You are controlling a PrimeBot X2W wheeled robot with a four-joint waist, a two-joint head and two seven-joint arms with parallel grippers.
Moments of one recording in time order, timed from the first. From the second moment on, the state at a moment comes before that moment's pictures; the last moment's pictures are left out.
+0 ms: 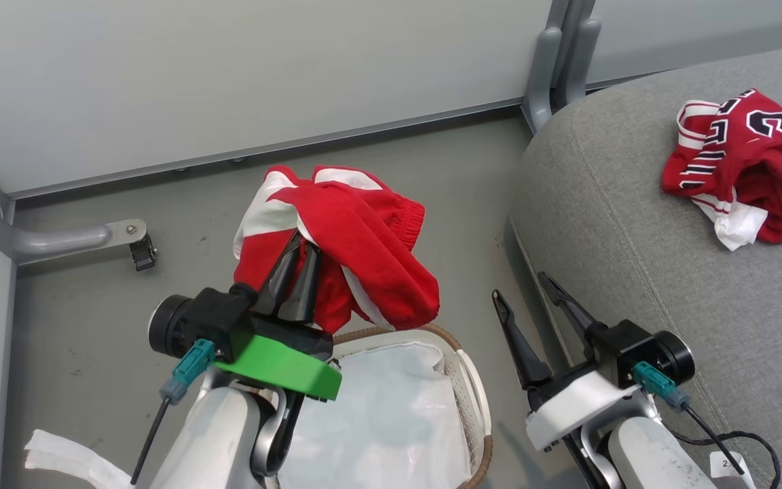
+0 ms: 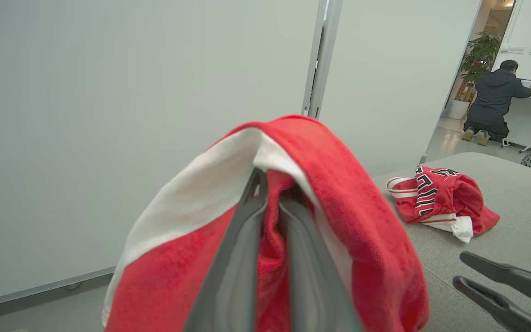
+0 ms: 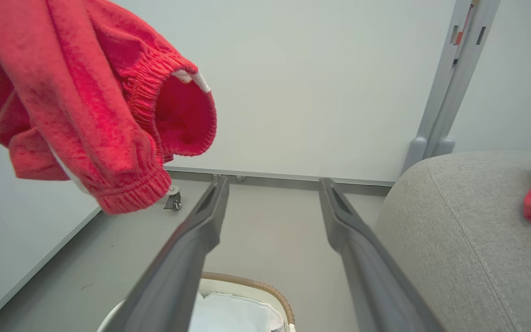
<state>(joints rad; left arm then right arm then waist) -0.29 0.06 -0.37 0.19 -0.31 -0.13 -0.26 -0.20 -0.05 0.29 0.26 0.17 0.13 -0.26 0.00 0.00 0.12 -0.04</state>
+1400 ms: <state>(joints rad) -0.30 0.05 -0.54 0.20 -0.35 -0.13 -0.26 -0.41 -0.06 0.62 0.33 0.18 0.13 -0.26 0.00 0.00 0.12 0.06</state>
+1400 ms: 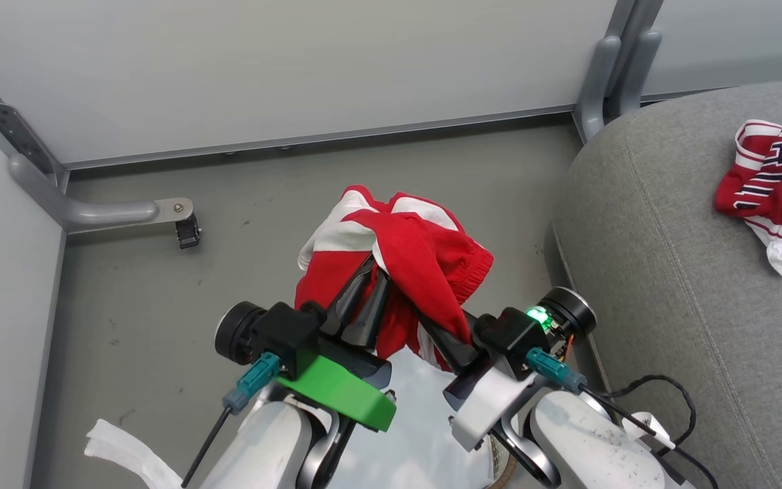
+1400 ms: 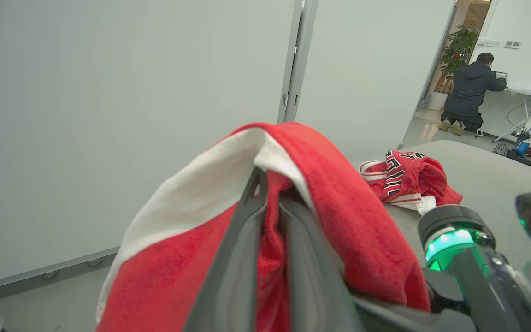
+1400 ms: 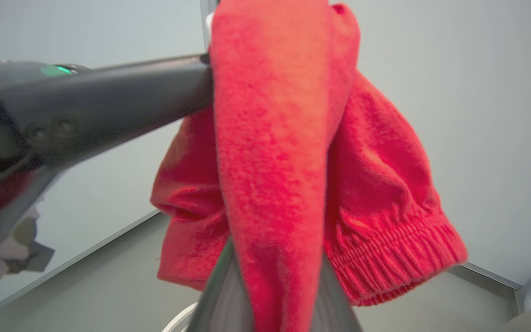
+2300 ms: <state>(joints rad) -0.31 0.05 -0.49 0.20 -0.32 -0.13 -0.26 -0.35 -0.05 0.43 0.26 0.19 0.13 -0.26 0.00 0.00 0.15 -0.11</state>
